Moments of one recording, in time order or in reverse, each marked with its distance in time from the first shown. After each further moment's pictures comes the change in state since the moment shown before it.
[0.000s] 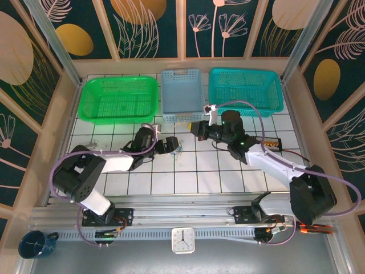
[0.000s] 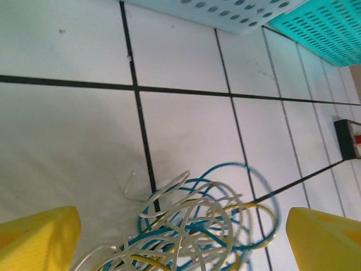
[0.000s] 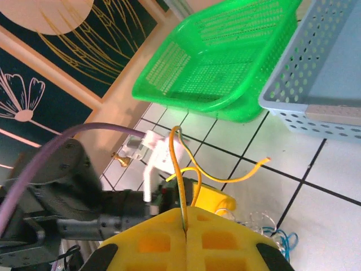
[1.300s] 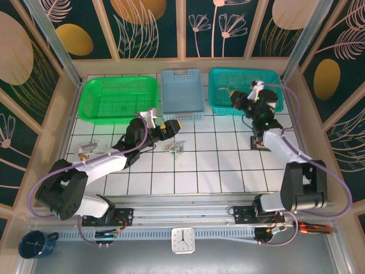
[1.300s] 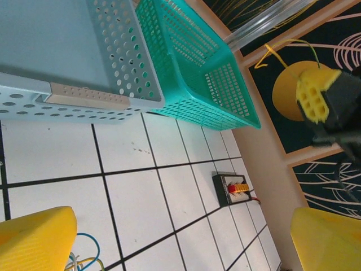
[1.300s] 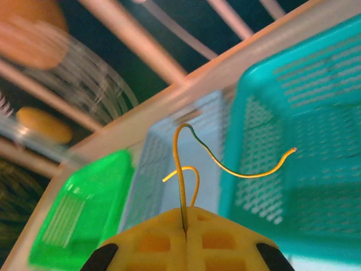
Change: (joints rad) left arm 0.000 -0.170 0.078 0.071 0.056 -0.147; right arm -0.499 0.137 0.185 0.008 0.099 0.063
